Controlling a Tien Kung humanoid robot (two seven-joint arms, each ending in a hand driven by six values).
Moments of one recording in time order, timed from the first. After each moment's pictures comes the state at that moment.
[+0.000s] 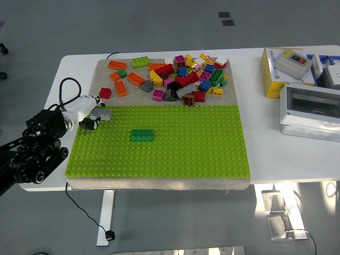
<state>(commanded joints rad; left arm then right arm) -0.84 0.24 -0.50 -0.62 1.86 0.09 0.05 0.18 -0.13 1.35 0.18 -1.19 -0.03 -0.43</state>
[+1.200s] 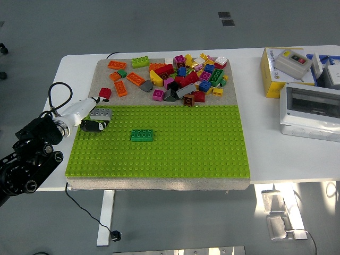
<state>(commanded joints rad) -0.60 0.29 -0.87 -0.91 1.71 0.06 -0.05 0.16 -0.13 1.39 0.18 -1.22 -0.03 -0.43</state>
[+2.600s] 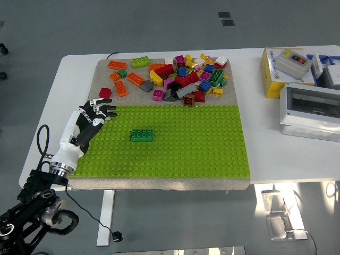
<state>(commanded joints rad) -0.25 0.30 -0.88 -1.29 0.83 0.19 -0.49 0.15 -0.12 1.42 0.18 -1.21 -0.05 -0.43</state>
